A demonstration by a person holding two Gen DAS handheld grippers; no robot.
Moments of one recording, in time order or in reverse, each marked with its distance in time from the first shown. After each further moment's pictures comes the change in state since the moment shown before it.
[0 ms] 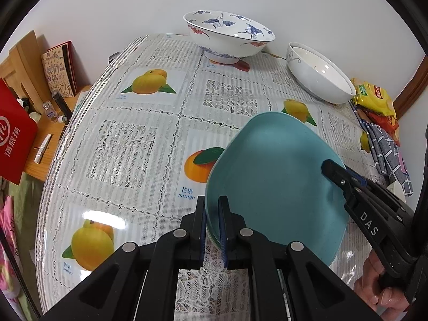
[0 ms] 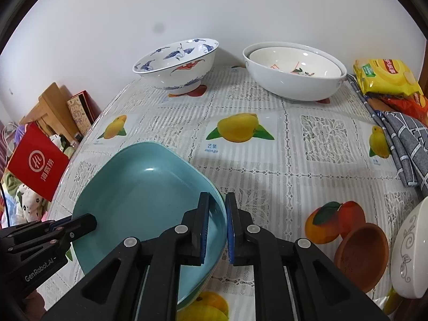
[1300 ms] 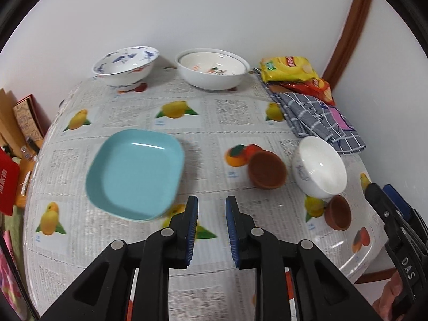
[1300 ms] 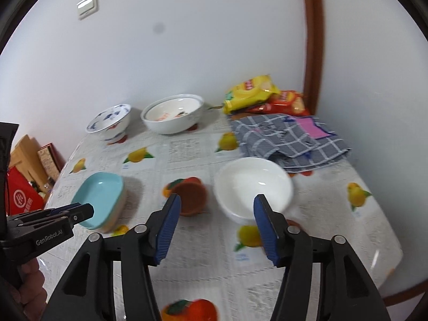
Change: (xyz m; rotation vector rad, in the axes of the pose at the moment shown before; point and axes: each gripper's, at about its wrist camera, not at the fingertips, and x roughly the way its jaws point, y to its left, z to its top) left arm -0.084 -0.161 -0.062 0.227 -0.079 -0.110; right arm -0.214 -0.126 -0.097 0.217 -0.233 -0.277
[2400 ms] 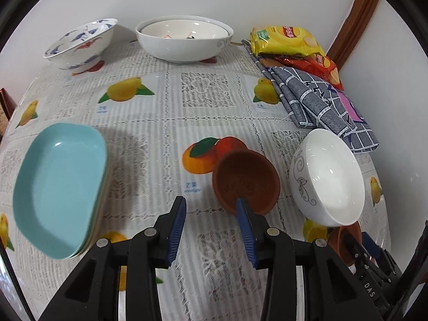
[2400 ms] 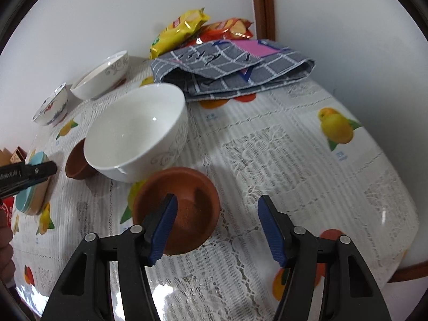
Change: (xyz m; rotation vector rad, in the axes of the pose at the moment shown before) left arm 0.105 -0.044 0.022 -0.012 0.103 -0.042; right arm 0.104 -0.116 -0.062 0.150 0.231 -0.048
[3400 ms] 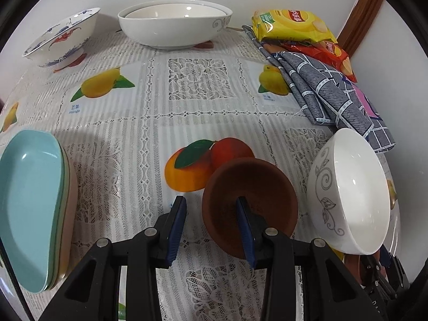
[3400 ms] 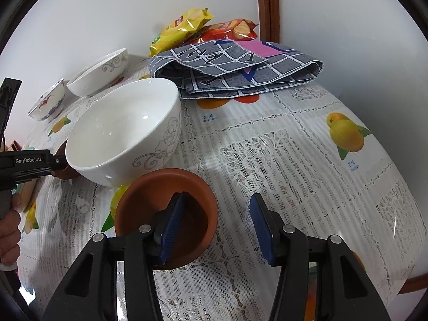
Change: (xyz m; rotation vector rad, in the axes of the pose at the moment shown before) left arm 0.049 -0.008 0.015 0.005 0.031 0.007; right arm 0.016 0.001 0.000 -0.041 -0.065 -0.018
